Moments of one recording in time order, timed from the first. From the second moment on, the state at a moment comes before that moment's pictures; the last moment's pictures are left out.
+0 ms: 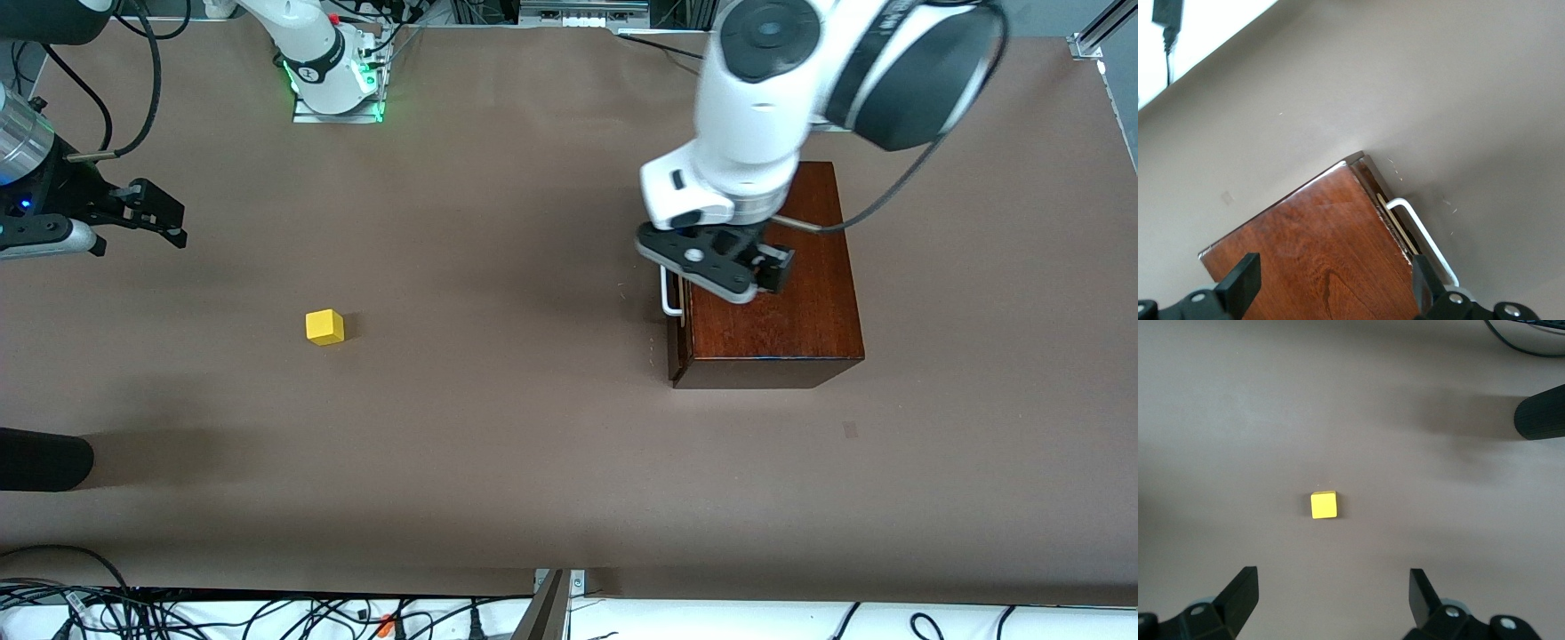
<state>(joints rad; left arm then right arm) -0.28 0.42 -0.35 -1.17 0.25 1.58 -0.12 0.09 0.02 -0.04 -1.64 -0.02 1.73 -0.07</state>
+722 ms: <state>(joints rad) -0.18 0.26 -0.20 -1.24 0.10 1.48 -0.29 0.09 0.02 -0.04 -1.64 -0.02 1.73 -0.07</state>
